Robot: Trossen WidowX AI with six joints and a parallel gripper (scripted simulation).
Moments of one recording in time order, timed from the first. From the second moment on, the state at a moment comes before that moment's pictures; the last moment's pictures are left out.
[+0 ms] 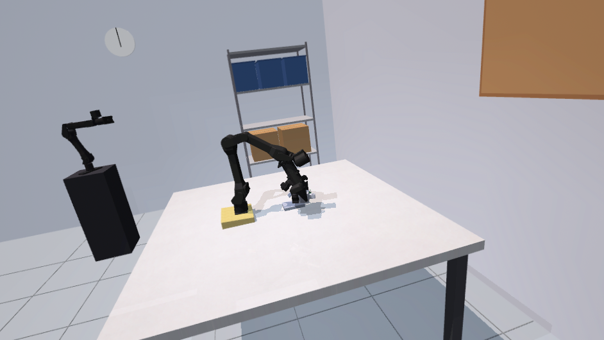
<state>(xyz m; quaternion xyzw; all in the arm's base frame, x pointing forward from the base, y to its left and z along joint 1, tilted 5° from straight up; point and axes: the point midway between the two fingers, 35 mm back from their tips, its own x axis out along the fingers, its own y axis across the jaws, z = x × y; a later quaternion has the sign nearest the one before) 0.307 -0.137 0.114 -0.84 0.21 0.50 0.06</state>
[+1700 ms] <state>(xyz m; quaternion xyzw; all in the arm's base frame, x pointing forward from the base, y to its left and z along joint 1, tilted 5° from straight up) 0.253 -0.087 0.101 -0.75 0.08 0.61 0.24</state>
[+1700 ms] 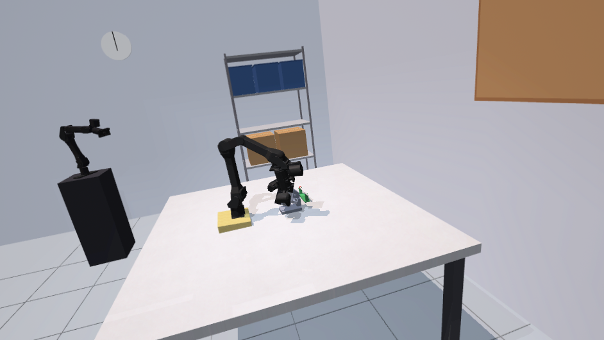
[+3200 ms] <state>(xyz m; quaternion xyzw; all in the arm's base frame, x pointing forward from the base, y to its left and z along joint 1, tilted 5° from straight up) 0.215 -0.015 0.144 -0.48 -0.07 0.58 0.65</state>
